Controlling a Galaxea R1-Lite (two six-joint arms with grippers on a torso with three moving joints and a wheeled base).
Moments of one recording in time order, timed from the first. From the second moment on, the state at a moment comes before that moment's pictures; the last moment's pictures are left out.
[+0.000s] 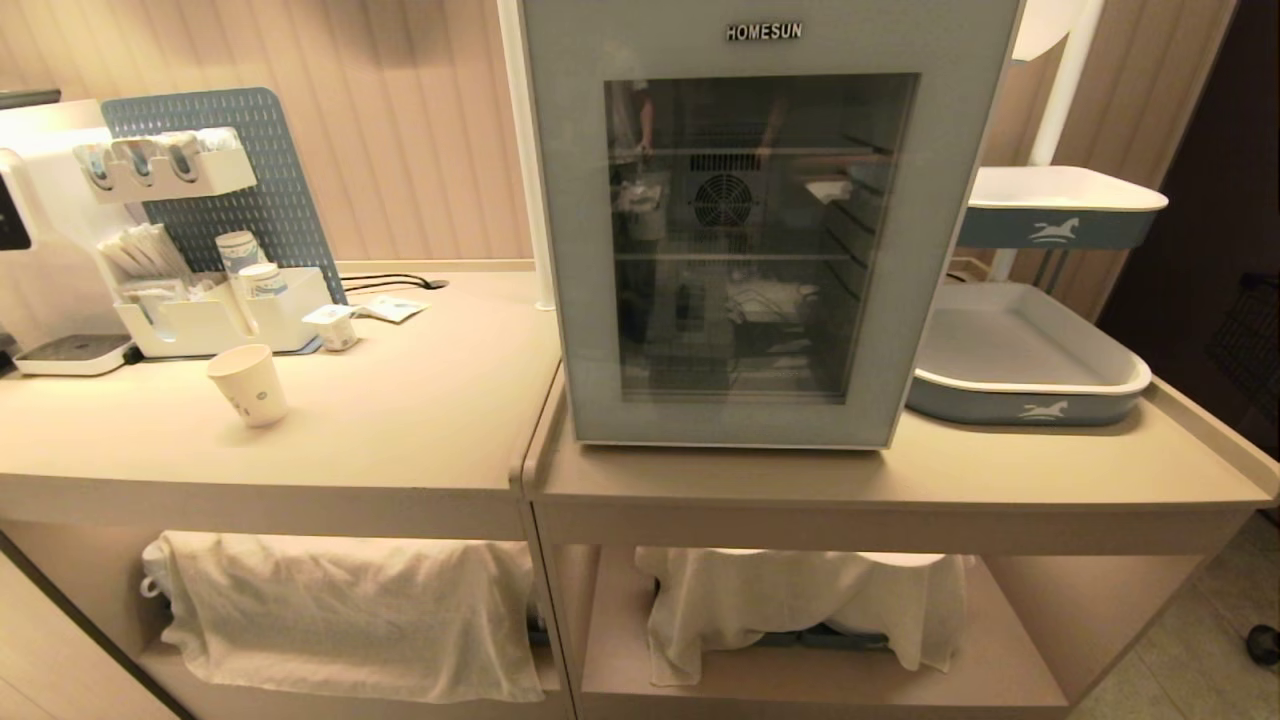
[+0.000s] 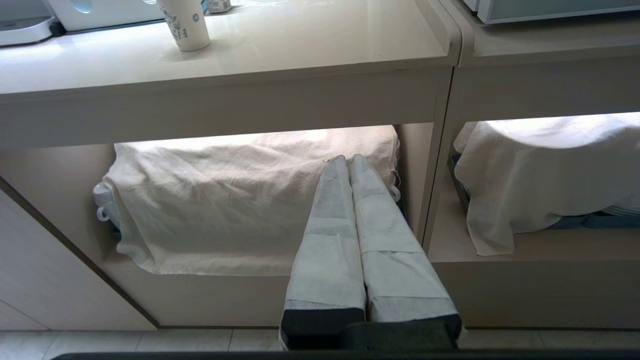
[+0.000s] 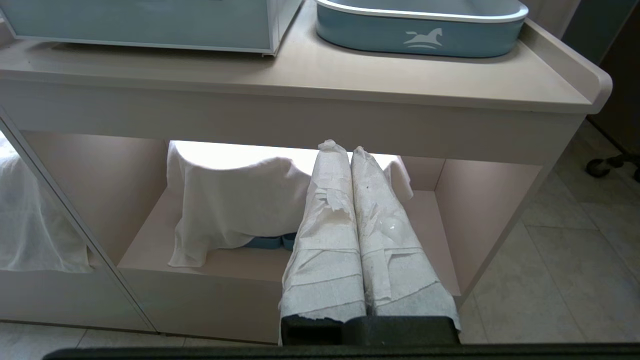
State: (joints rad) left arm 0.01 0.00 0.00 0.01 -0.01 0.09; right arm 0.01 0.00 0.00 0.00 0.01 -0.08
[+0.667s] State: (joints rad) left arm 0.01 0.00 0.00 0.01 -0.01 0.09; right arm 0.01 0.00 0.00 0.00 0.00 -0.07
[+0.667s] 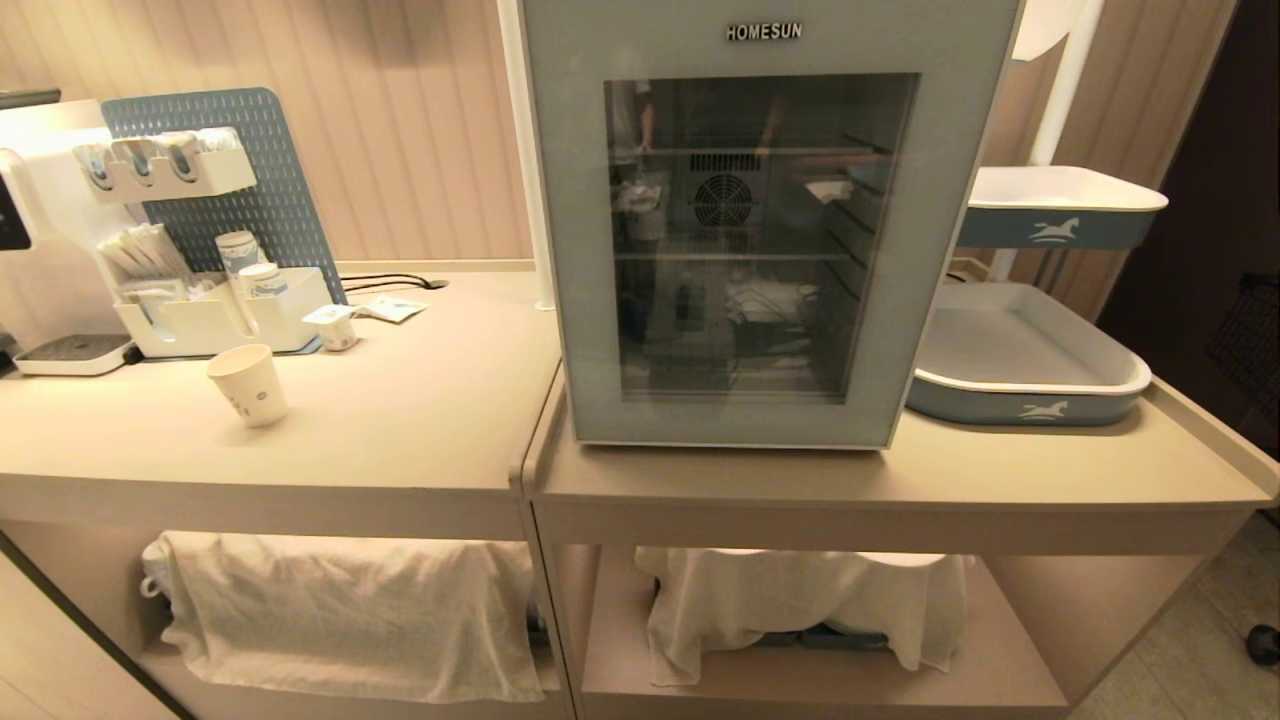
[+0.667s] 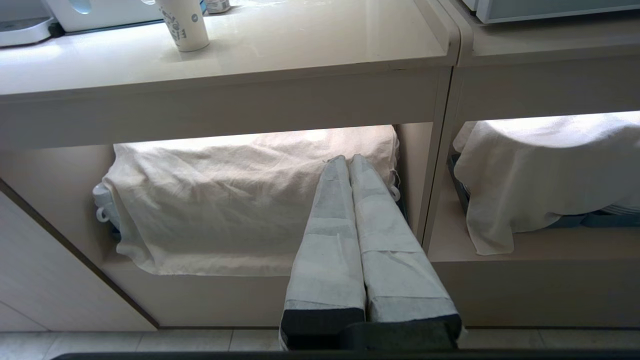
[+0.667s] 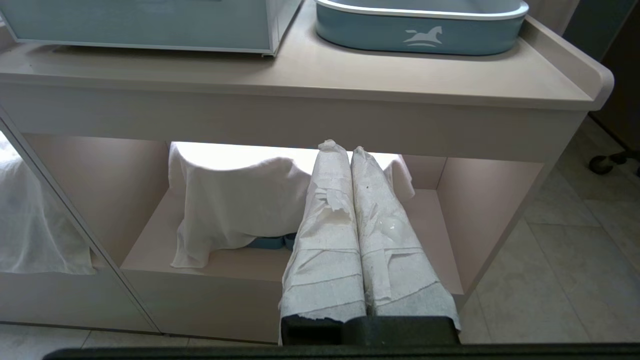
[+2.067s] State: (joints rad) left arm 0.01 0.00 0.00 0.01 -0.02 0.10; right arm 0.01 0.00 0.00 0.00 0.00 -0.07
